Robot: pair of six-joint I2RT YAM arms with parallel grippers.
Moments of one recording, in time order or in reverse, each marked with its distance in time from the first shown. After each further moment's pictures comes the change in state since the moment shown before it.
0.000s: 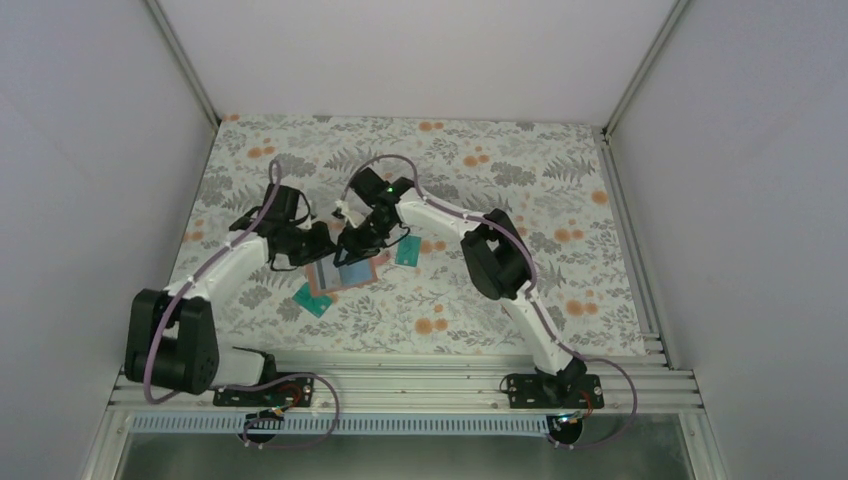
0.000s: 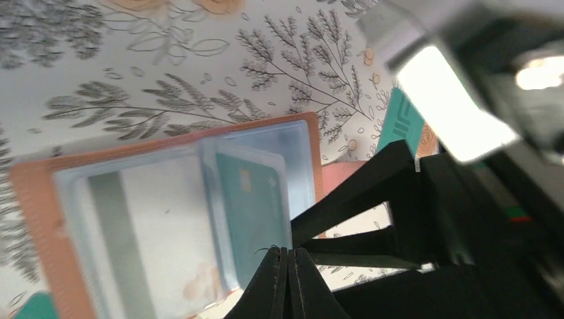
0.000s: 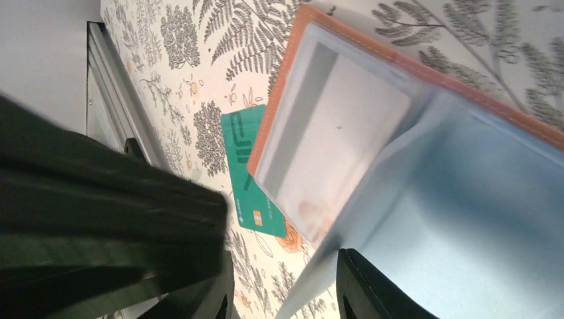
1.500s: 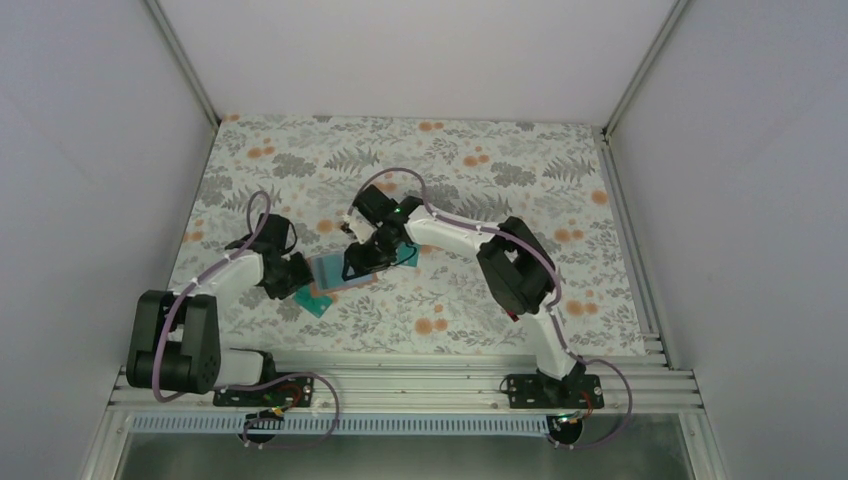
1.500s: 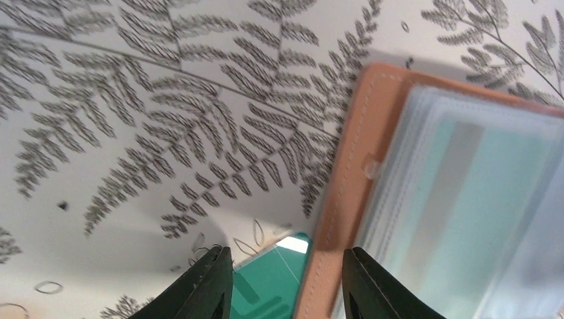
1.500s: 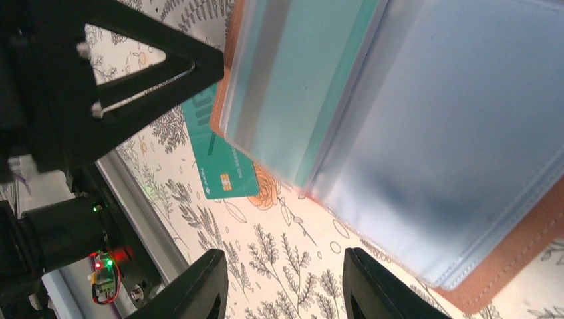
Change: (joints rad) left arm 0.104 -0.039 -0.206 -0.061 -0.254 -0.104; right arm 0.068 -0.193 -0.293 0.166 0.201 0.120
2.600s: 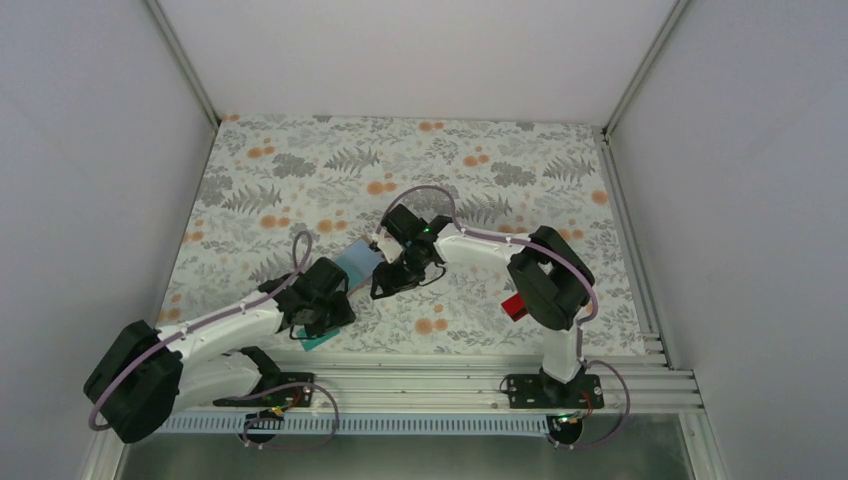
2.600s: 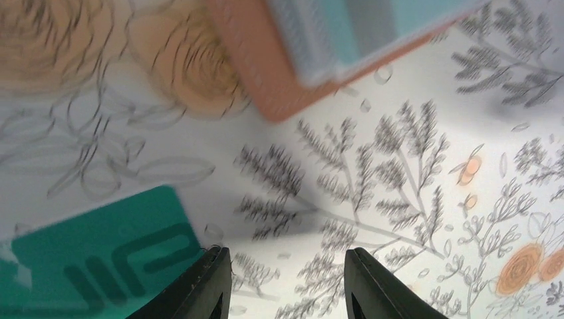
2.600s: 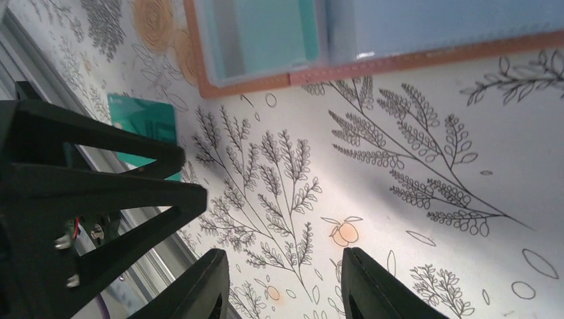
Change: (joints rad) left arm -0.596 -0.223 -0.172 0.066 -0.047 -0.421; right arm -0.013 -0.253 -0.390 0.101 0.038 0.009
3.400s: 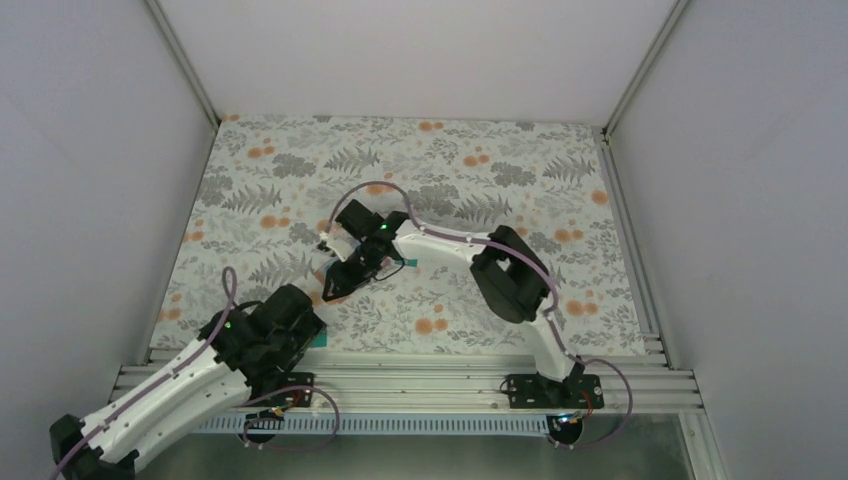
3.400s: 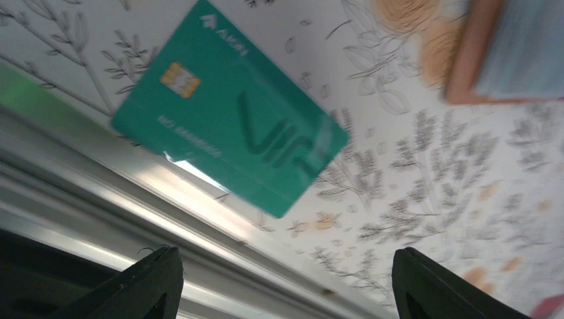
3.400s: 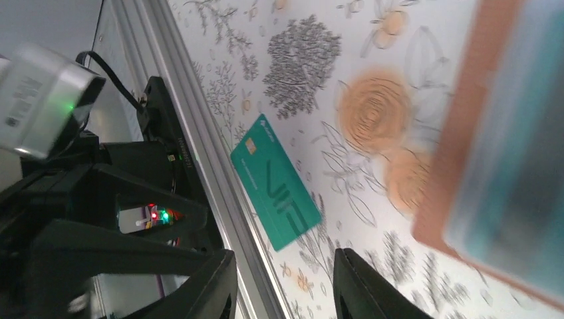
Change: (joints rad) left arm -0.068 -0.529 -0.008 -0.531 -0.103 -0.517; right arm 0.101 0.196 0.323 -0.002 -0.171 -0.072
